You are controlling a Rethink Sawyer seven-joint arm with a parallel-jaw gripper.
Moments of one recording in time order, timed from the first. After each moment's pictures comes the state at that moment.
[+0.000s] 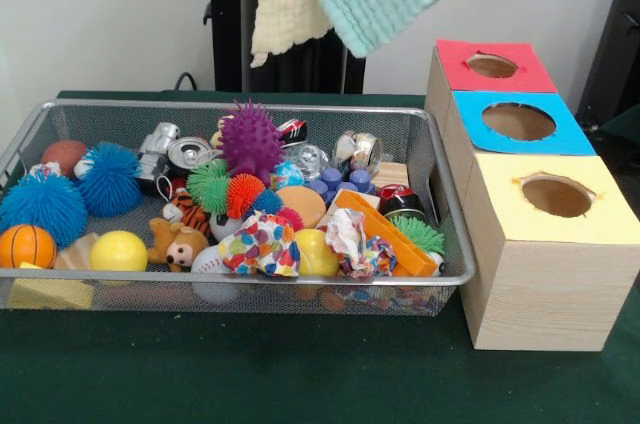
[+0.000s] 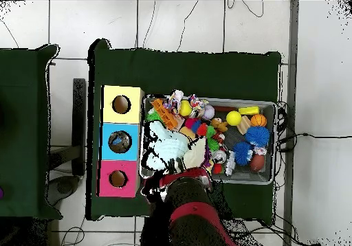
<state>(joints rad) -0.38 -1.51 0.06 2.22 0.40 0.58 0.83</state>
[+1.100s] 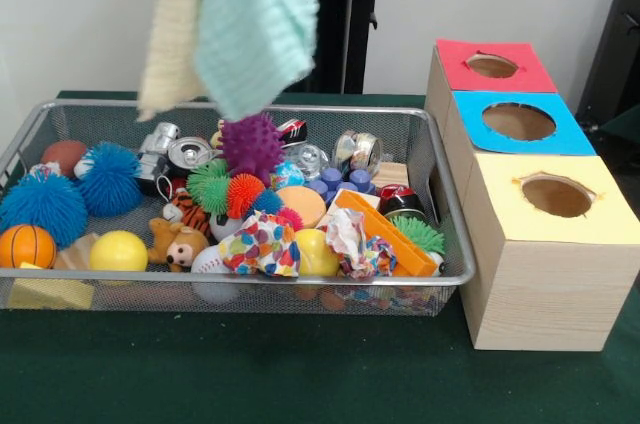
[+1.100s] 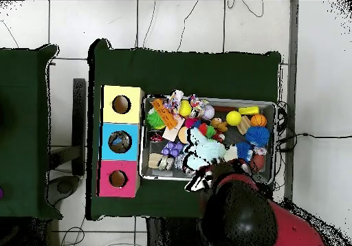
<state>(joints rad) -0.56 -1.27 0.06 2.08 0.09 0.58 0.93</state>
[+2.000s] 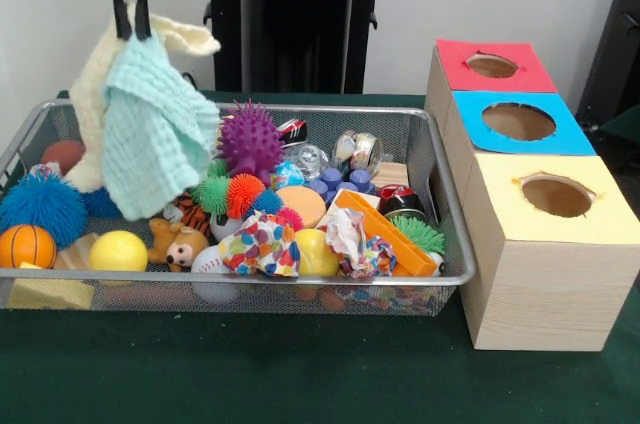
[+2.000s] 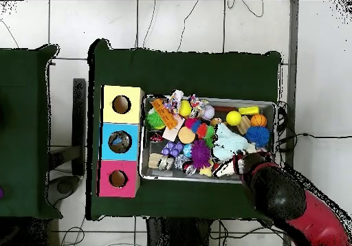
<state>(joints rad) -0.88 -0.98 0.28 2.08 -0.03 0.32 0.93</state>
